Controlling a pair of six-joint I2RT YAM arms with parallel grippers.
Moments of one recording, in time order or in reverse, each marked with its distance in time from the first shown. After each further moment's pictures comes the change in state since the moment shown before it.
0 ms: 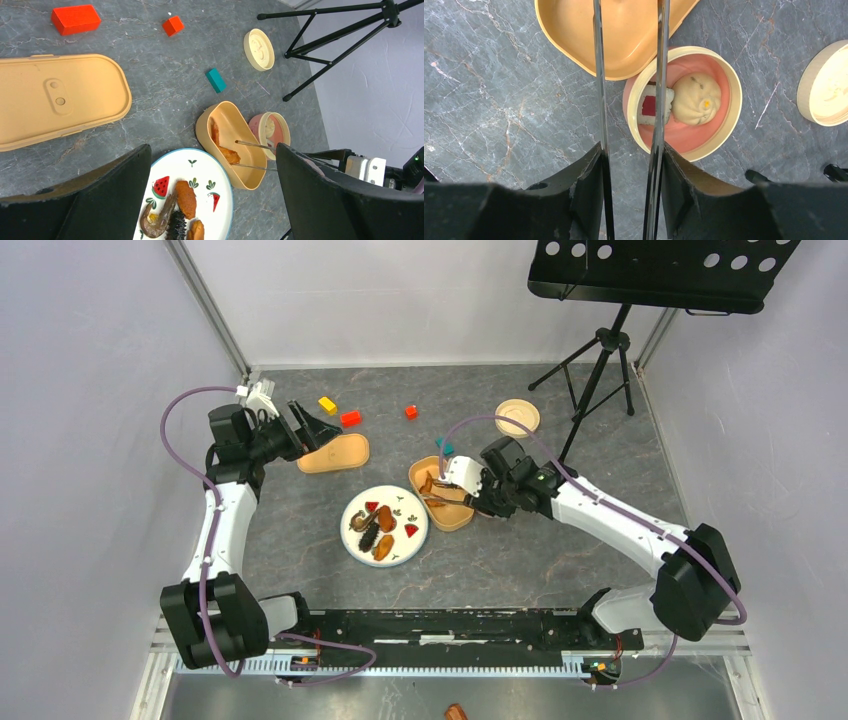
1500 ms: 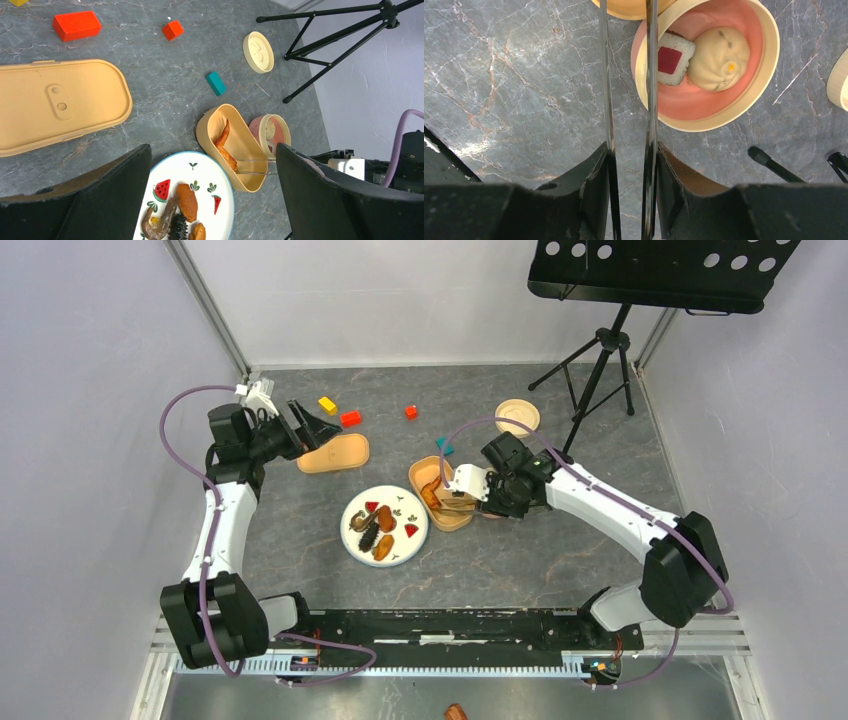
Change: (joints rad) left arm 0.000 0.001 0.000 0.019 0.000 0.000; right arm -0.054 0.068 0.089 -0.244 0.011 -0.147
